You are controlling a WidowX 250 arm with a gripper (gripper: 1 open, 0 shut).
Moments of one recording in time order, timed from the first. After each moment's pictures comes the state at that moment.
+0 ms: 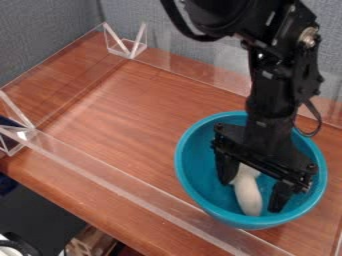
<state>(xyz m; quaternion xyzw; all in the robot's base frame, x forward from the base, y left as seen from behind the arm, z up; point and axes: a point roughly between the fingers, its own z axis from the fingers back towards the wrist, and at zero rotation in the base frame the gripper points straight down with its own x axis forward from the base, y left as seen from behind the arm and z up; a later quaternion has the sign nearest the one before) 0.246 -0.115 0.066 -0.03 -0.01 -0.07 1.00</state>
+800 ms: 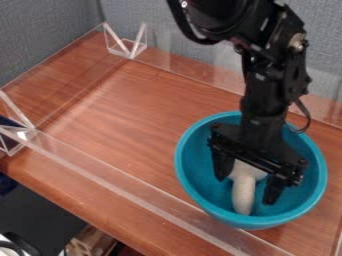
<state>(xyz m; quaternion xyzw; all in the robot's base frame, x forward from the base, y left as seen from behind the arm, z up) 0.260 -0.108 0.052 -0.03 -0.01 -0.05 1.00</state>
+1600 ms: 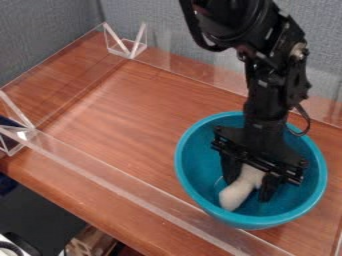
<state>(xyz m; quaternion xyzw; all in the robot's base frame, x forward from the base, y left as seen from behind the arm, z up) 0.271 -0.108 0.040 -0.03 -0.01 -0.05 1.00</state>
